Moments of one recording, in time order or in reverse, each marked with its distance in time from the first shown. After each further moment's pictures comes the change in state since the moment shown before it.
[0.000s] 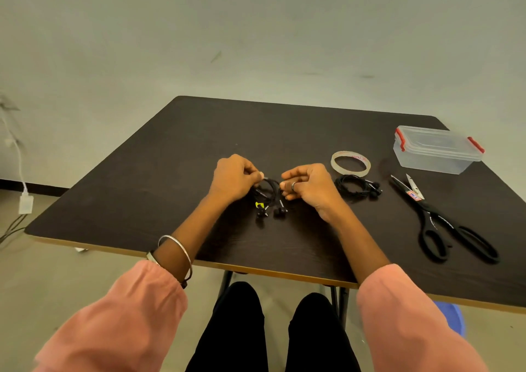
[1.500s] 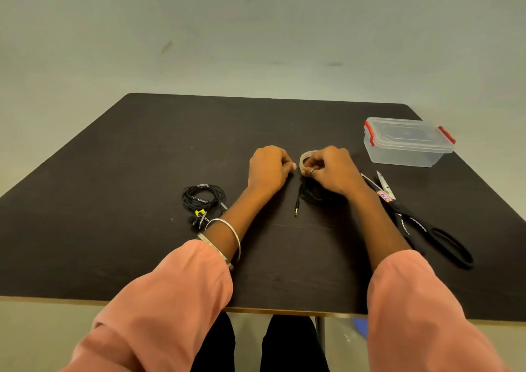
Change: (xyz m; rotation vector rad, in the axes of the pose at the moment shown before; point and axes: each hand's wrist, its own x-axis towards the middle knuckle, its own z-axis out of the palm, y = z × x) left_hand 0.058 0.083 0.118 0.128 -0.017 0.203; right_hand 0.051 0.020 -0.118 -0.817 0.128 -0.139
